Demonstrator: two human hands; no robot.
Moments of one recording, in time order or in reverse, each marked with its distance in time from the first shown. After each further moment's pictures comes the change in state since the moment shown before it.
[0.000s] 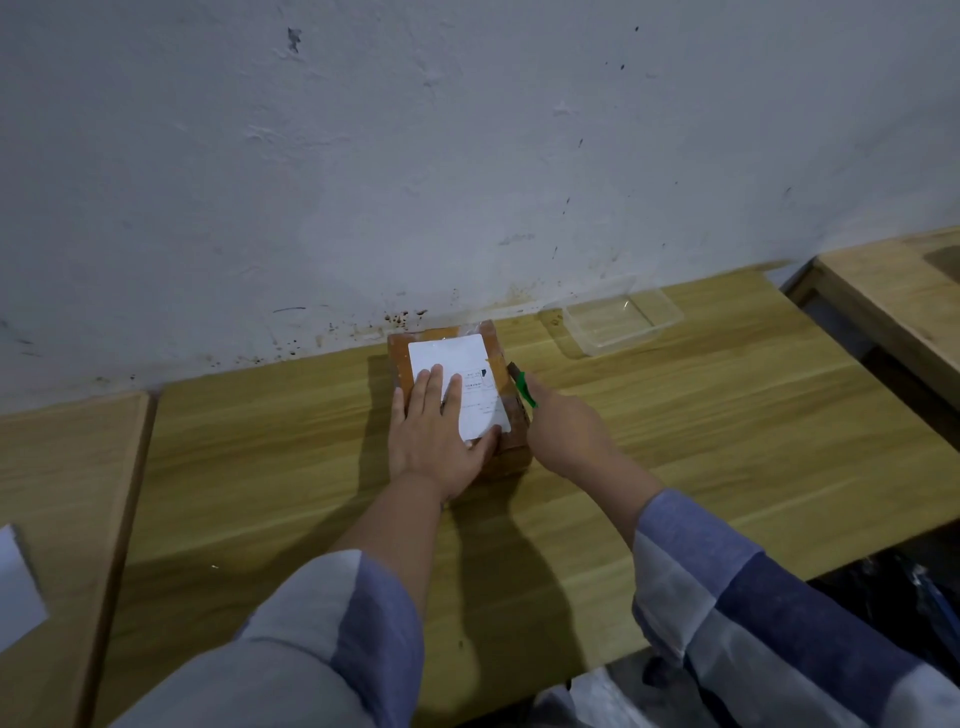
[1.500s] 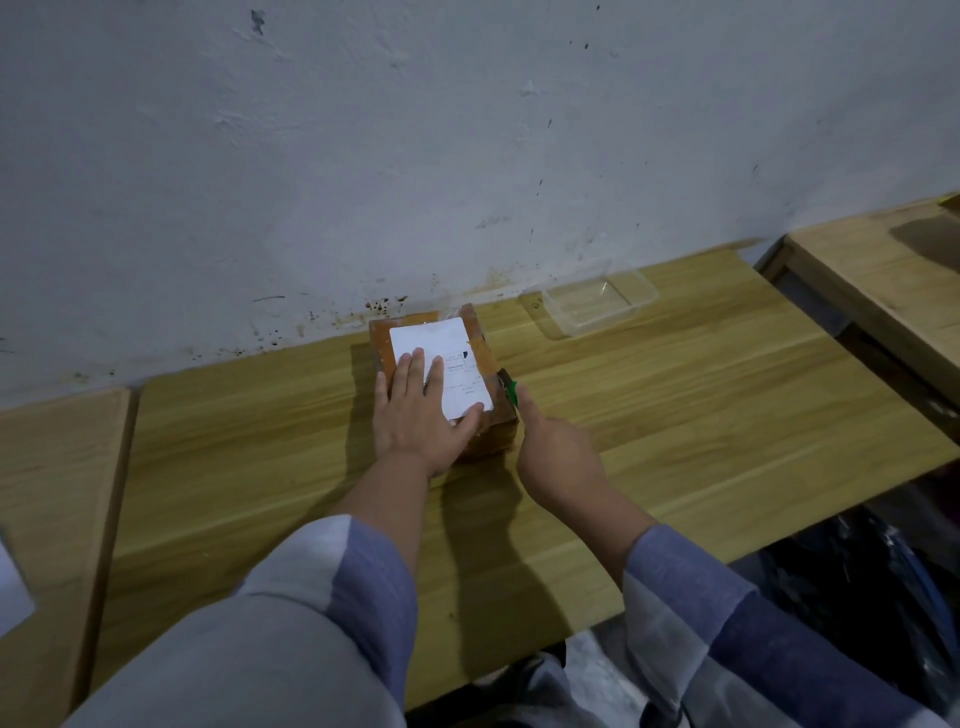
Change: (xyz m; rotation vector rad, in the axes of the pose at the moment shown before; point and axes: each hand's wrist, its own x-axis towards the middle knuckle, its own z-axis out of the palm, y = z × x) left_hand 0.000 0.002 0.001 0.000 0.003 -0.017; right_hand -0.044 0.017 0.030 -0.025 0.039 0.032
